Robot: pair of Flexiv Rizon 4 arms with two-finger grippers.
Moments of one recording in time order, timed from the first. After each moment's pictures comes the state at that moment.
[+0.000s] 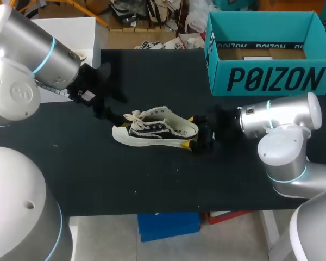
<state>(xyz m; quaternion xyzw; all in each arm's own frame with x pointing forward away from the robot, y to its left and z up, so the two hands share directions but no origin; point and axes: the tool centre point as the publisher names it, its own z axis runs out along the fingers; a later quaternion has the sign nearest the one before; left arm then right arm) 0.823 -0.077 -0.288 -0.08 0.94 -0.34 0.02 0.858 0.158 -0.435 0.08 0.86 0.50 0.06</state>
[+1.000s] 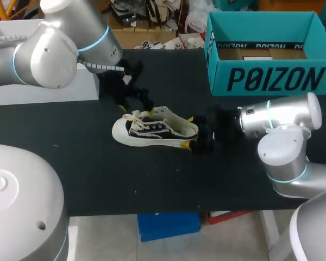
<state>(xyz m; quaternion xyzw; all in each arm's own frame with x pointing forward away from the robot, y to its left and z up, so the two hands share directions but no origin) 0.850 -0.114 -0.312 -0.49 0.85 -0.17 -0.10 0.858 0.158 -0.435 0.08 0.86 0.50 0.06</state>
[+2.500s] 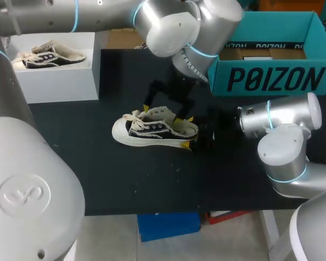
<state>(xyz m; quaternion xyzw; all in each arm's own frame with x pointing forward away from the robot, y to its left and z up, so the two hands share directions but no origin) 0.867 -0.167 -0.351 -0.64 0.74 0.17 0.11 0.858 0.158 -0.435 0.08 0.86 0.50 0.06</state>
